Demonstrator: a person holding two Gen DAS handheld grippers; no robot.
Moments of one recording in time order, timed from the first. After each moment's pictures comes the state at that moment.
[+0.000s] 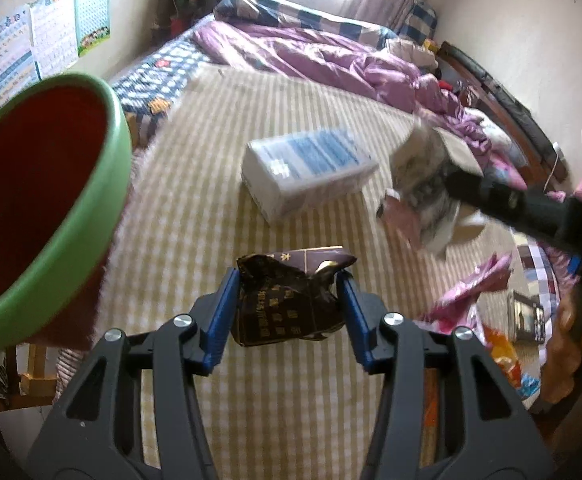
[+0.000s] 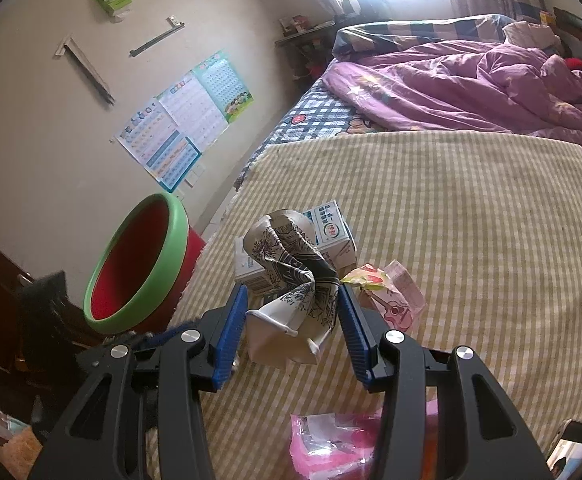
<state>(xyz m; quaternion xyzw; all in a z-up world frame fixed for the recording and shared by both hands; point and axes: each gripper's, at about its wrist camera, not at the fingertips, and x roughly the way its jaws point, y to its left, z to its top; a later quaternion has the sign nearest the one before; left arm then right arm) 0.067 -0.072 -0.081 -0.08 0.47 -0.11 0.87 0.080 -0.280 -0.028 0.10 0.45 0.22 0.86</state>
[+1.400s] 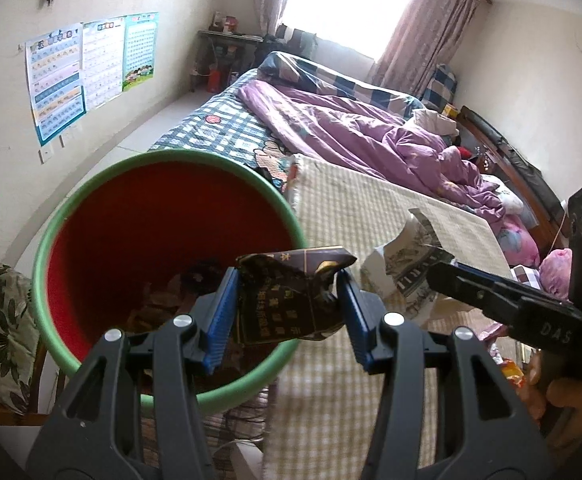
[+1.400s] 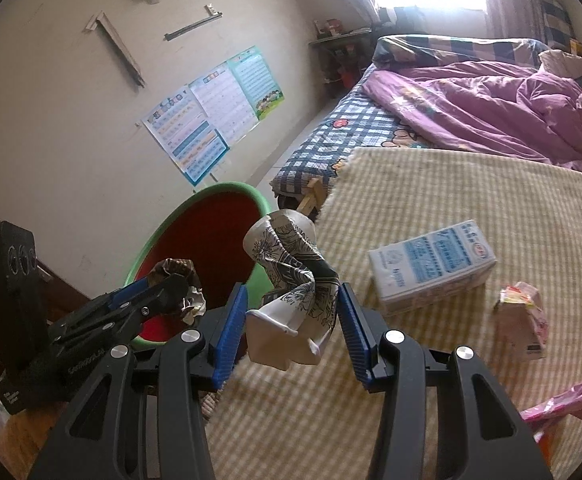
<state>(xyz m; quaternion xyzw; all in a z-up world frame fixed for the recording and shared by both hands) 0.053 0.058 -0.029 -0.11 0.38 -0.06 0.91 0.074 -0.151 -0.016 0.07 0.43 0.26 0.86</state>
